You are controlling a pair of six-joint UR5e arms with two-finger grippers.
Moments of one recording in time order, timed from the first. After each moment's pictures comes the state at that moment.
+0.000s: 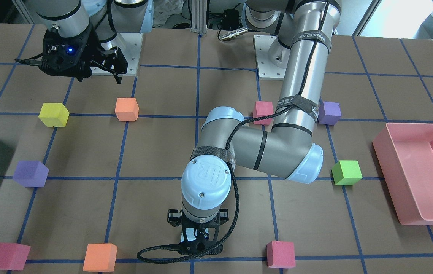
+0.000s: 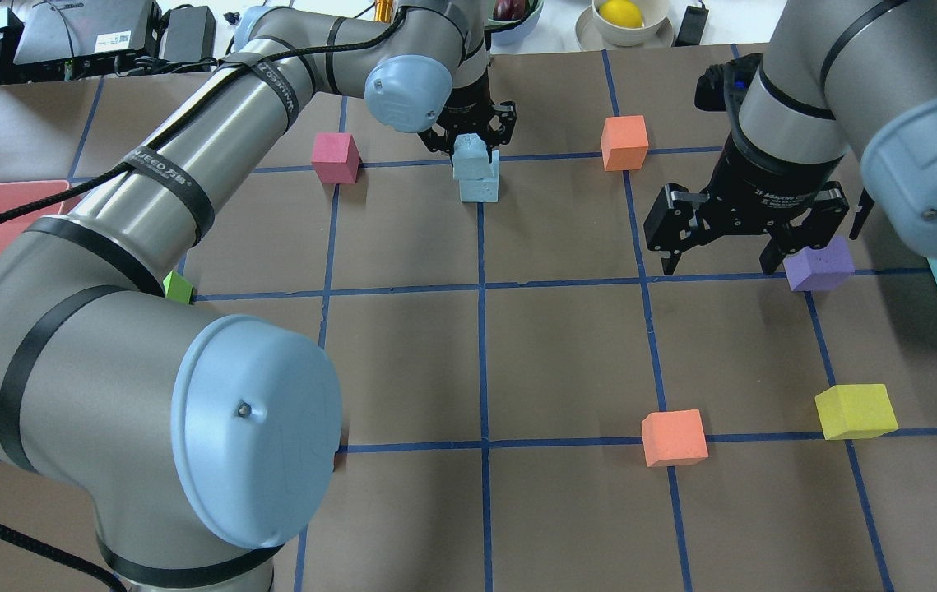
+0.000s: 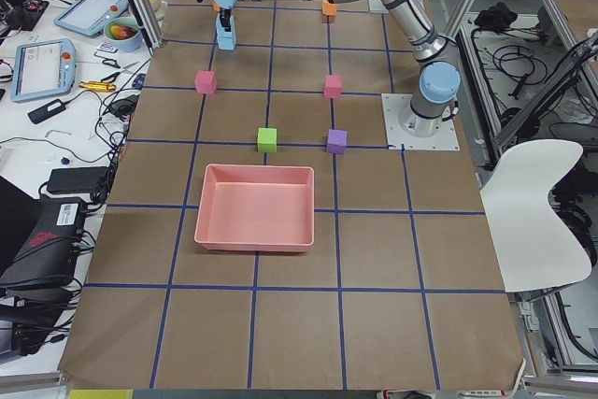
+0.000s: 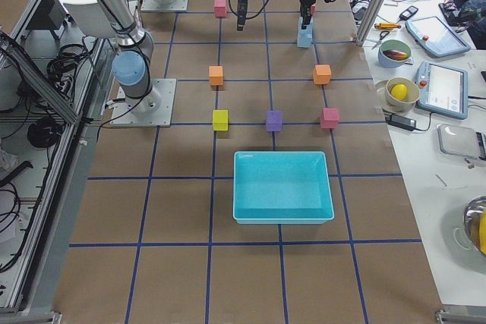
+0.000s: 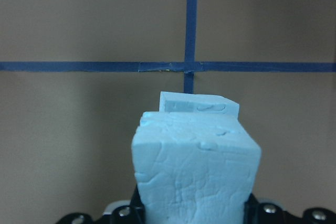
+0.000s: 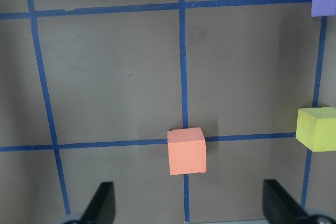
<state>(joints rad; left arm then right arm) -1.86 -2.37 -1.02 -1.29 1.52 -0.32 1.59 -1.68 1.71 -1.50 -1.57 0.06</state>
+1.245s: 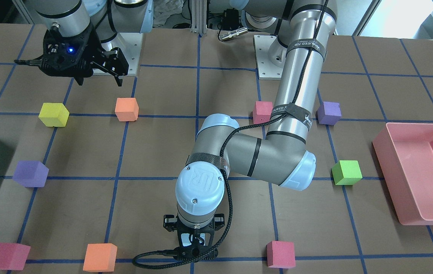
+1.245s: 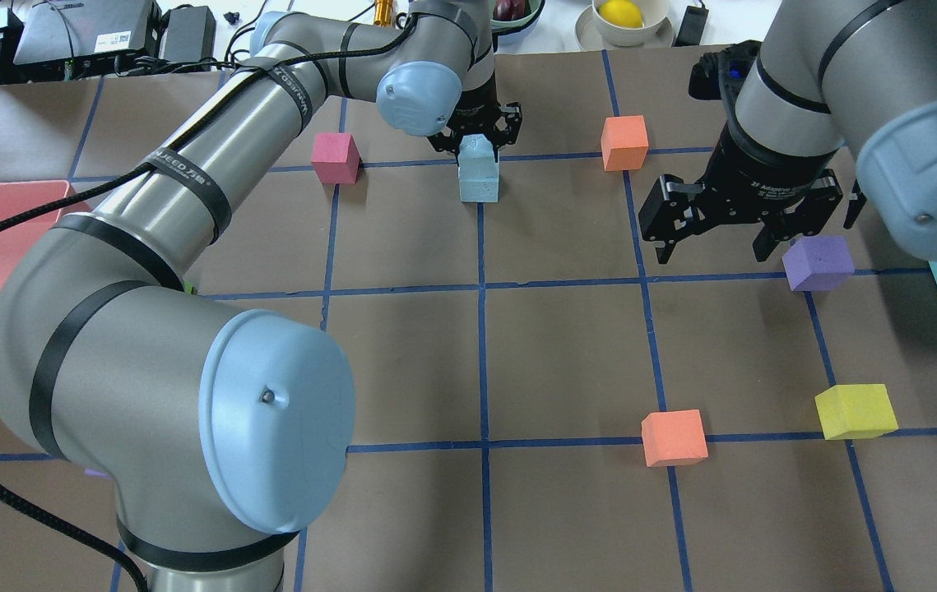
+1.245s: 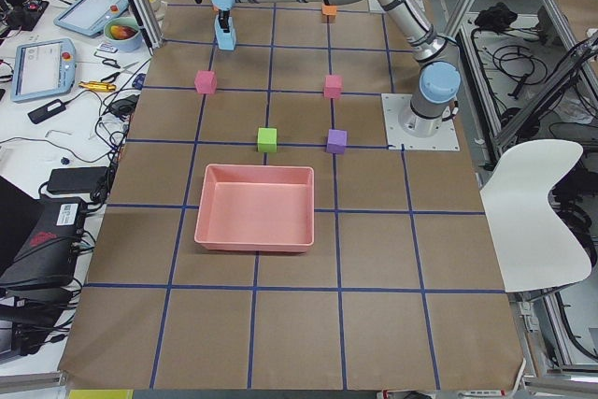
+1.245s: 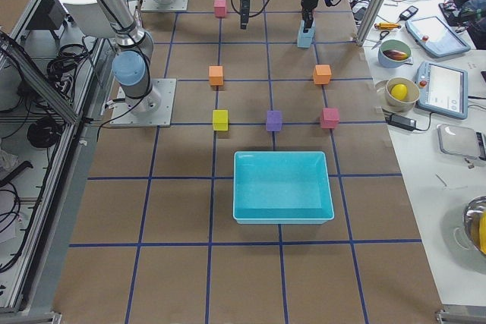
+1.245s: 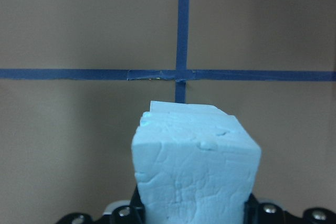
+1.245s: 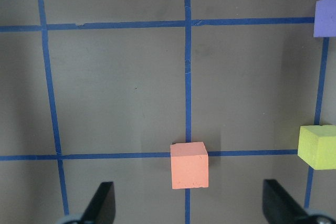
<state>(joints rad) -1.88 -2.41 -0.99 -1.26 1.53 -0.33 1.60 -1.67 1.71 -1.56 -1.56 0.04</state>
